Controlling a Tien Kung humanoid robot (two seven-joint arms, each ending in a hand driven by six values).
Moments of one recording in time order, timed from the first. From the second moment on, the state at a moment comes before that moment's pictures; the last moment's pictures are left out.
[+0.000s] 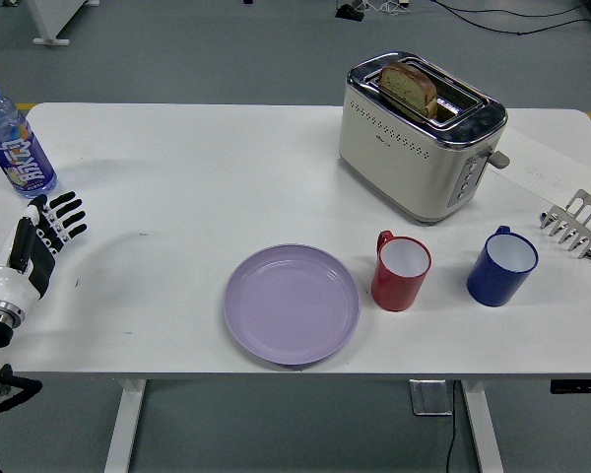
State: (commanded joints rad) left arm -0.17 0.10 -1.72 -1.11 1.13 -0.16 -0.07; right arm 0.09 -0.14 0.61 0.18 -0.60 -0.09 -0.01
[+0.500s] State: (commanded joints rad) left arm -0.17 0.10 -1.72 -1.11 1.12 -0.16 -0.07; right arm 0.10 -0.14 0.61 0.18 -0.60 -0.09 -0.01
